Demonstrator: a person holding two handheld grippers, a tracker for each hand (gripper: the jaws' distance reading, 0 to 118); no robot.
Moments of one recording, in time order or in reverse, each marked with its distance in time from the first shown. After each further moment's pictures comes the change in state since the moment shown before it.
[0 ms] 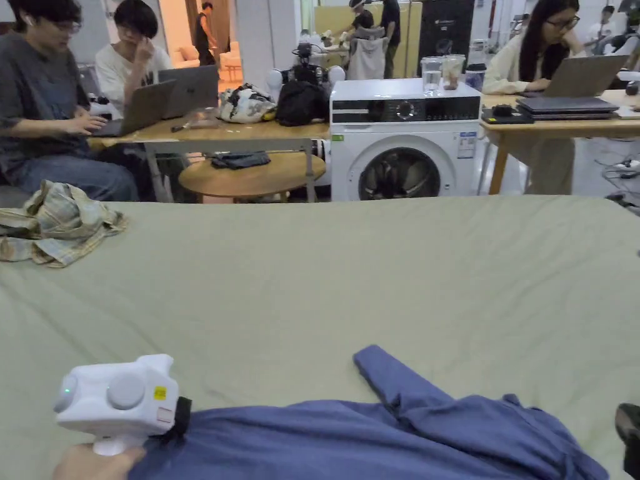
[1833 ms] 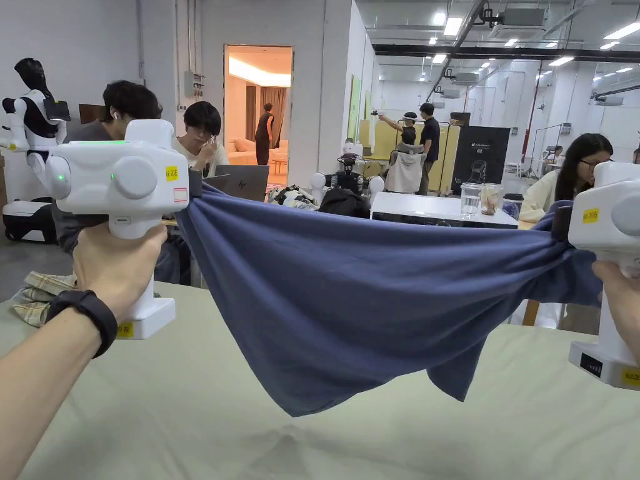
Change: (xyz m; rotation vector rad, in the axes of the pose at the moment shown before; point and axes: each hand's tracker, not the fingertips) left arm -0.015 0.249 0.265 0.891 0.087 0.060; right arm -0.119 0.360 -0.159 0.188 0.052 0.069
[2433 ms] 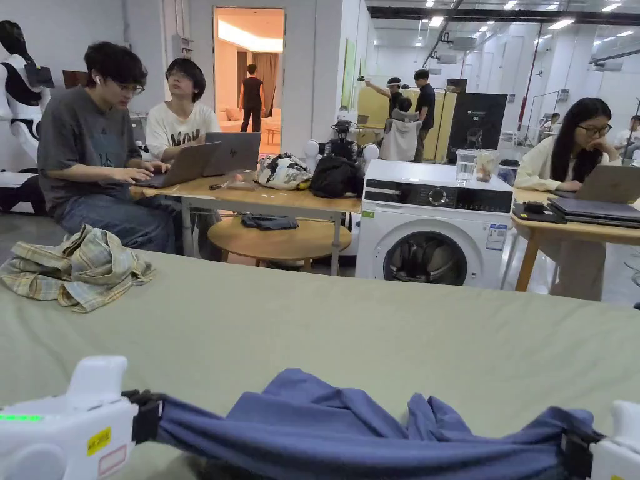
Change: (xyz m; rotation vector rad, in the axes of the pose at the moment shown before) left arm -0.015 -0.290 0.128 -0.376 -0.126 0.045; right arm 0.070 -0.295 0.079 -0.282 0.023 -0.063
